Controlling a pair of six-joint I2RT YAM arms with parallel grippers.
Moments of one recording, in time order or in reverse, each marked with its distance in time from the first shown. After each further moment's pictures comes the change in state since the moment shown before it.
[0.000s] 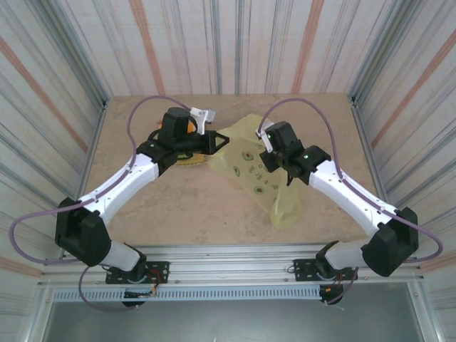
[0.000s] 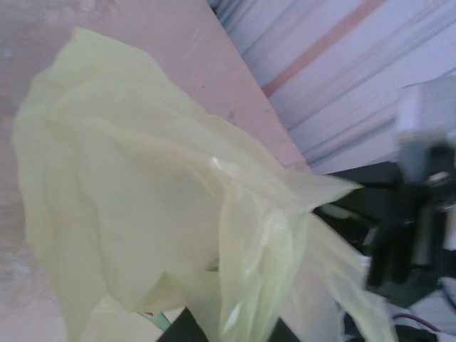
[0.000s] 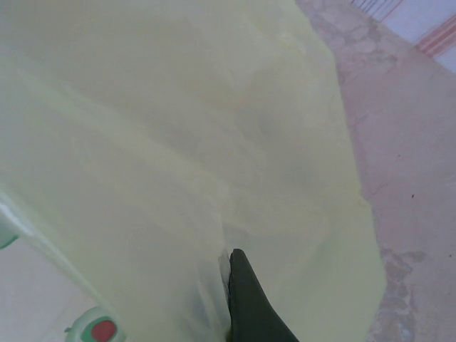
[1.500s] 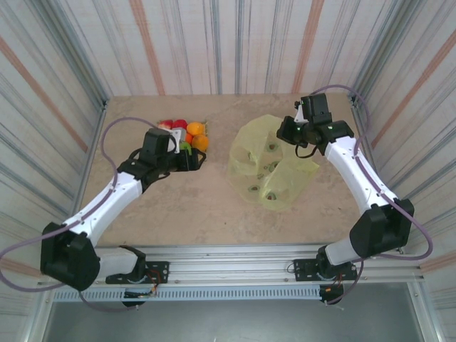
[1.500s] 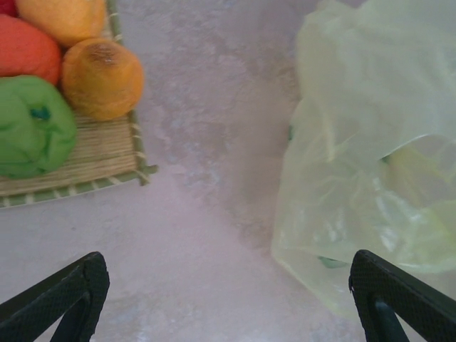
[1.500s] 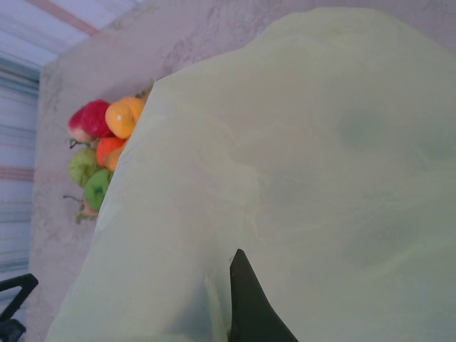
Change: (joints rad) left arm 0.130 -0.183 -0.248 -0.157 -0.258 0.061; right arm -0.338 0.127 0.180 -0.044 -0.506 0.677
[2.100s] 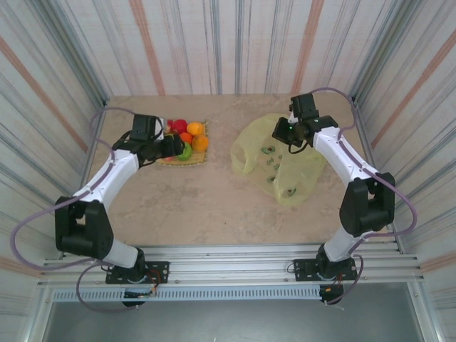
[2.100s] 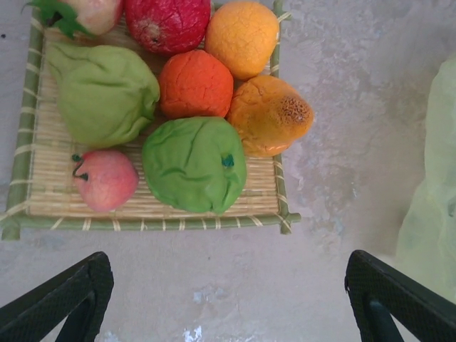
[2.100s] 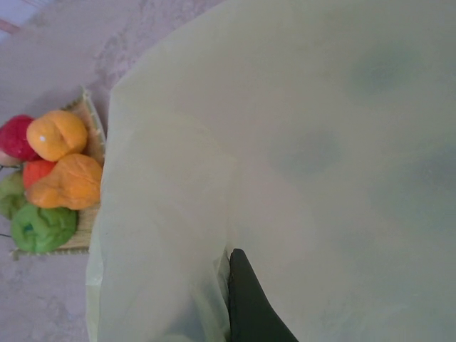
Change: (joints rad) left arm 0.183 0.220 0.188 -0.136 -0.074 0.076; right arm -0.007 0.191 0.030 0.042 0.055 -0.007
